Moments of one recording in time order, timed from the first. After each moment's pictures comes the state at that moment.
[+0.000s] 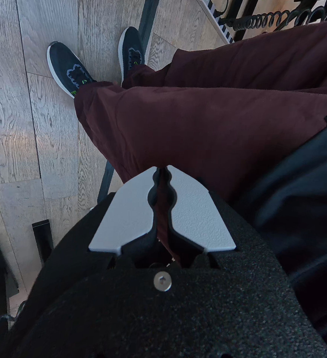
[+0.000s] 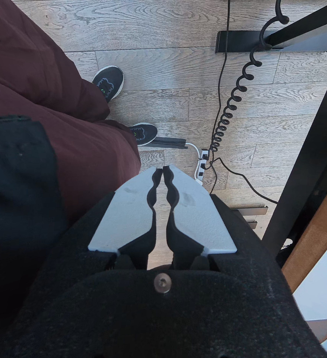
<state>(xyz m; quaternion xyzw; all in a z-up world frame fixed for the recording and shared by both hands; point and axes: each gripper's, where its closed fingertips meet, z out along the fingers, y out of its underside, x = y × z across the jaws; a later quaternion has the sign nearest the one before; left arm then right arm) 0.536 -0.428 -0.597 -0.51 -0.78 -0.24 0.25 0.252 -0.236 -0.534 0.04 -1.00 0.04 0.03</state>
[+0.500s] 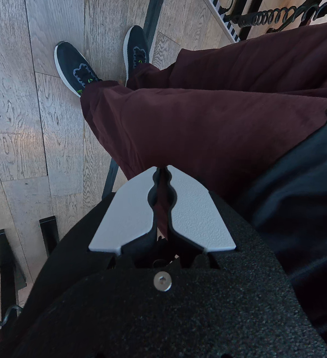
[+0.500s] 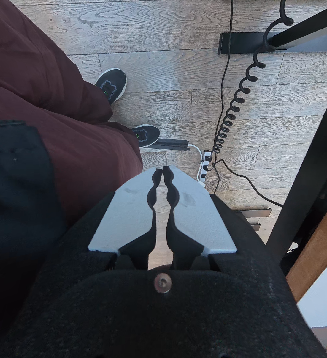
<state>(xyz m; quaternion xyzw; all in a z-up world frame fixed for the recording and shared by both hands) 0.539 -0.439 -0.594 -0.52 -0.78 -0.24 0.24 0.258 -0.238 -0.538 0.03 -1.00 0.05 0.02</state>
